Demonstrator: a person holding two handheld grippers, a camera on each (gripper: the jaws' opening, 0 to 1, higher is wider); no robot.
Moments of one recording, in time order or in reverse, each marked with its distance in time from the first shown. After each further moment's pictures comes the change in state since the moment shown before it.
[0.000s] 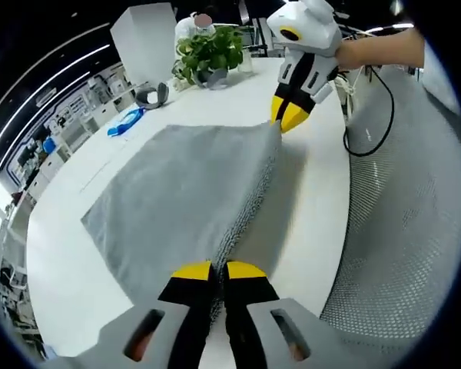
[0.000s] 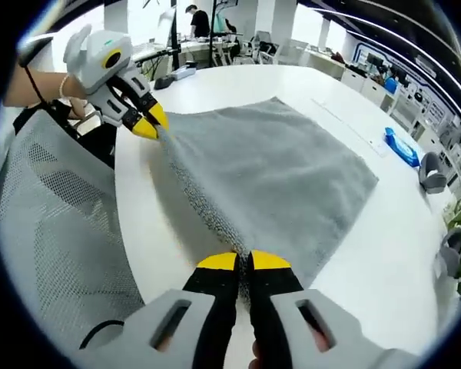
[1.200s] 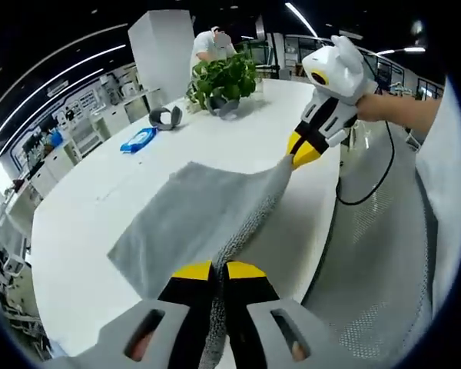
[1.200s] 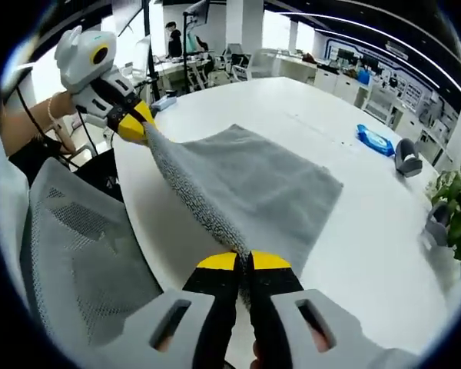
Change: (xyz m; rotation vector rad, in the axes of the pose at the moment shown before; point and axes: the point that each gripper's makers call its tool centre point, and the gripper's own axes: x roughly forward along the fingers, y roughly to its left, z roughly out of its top) left arm -0.056 0.008 0.068 -0.110 -0.049 -0.021; right arm -0.062 0.001 0.019 0.145 -0.067 -0.067
